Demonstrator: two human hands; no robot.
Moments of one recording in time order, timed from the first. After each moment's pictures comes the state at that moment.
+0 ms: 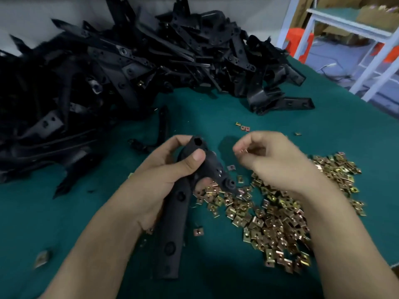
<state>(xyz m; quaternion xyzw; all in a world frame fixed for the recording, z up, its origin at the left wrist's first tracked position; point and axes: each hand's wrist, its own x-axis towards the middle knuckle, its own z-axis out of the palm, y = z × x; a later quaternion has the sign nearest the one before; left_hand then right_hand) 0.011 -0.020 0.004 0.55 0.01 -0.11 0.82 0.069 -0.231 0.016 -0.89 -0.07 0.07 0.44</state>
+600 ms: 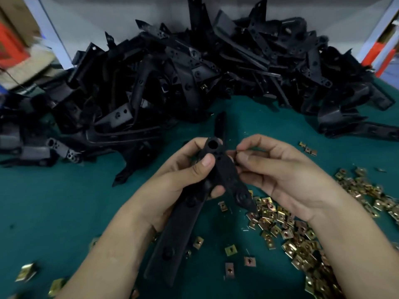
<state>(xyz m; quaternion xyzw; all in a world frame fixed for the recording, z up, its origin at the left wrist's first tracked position) 0.008 0.044 -0.016 0.46 -0.04 -0.06 0.88 0.087 -0.145 0.011 -0.55 -0.15 0.33 0.75</state>
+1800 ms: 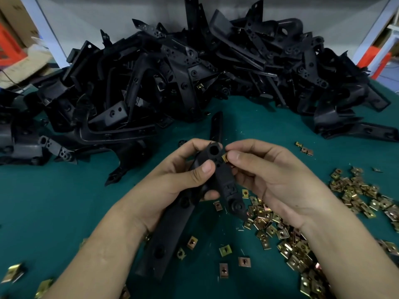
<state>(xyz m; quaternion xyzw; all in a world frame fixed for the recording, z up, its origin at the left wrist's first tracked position) 0.009 0.047 -0.022 0.53 -0.05 -0.07 0.85 0.075 -0.136 0.012 -0.55 -0.13 0.30 0.77</state>
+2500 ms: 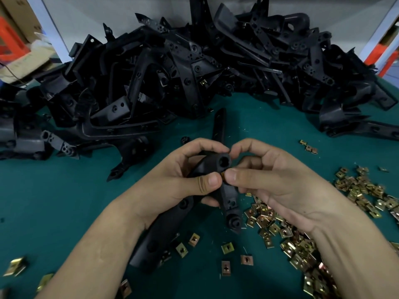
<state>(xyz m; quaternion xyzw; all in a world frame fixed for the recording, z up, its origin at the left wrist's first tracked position) 0.010 0.053 -0.021 0.62 -0.06 -0.07 0.78 0.070 -0.142 0.013 -0.60 -0.19 0.34 0.70</state>
